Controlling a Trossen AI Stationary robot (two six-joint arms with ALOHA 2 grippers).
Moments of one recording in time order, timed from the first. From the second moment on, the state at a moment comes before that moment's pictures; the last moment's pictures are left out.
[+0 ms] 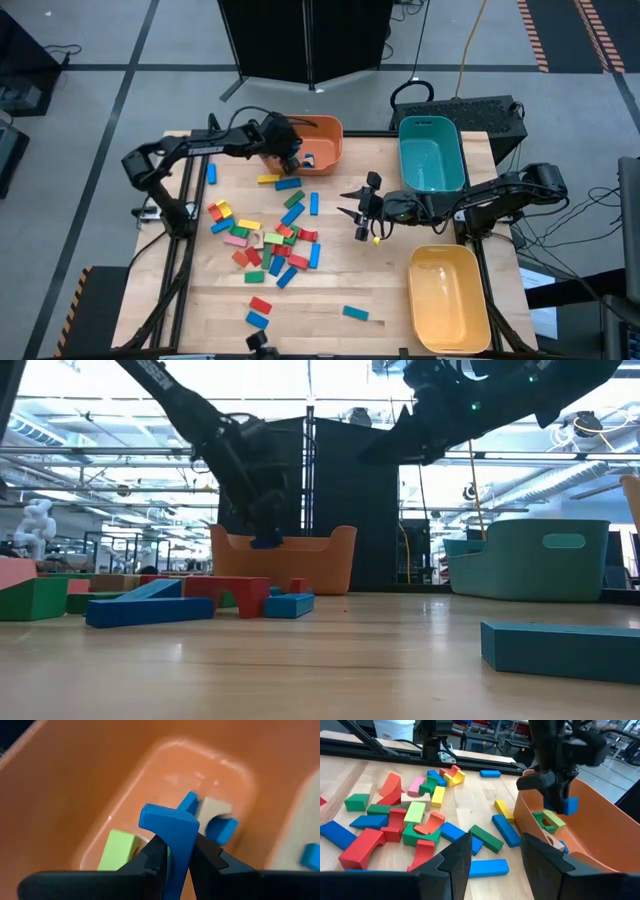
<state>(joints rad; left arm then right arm) 0.62 1.67 1.05 -0.25 0.00 0.14 0.08 1.38 0.65 0.42 0.37 -0.07</state>
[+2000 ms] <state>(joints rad) 0.48 1.70 1.05 -0.30 0.00 0.20 0.04 1.38 0.65 0.30 0.26 -0.11</state>
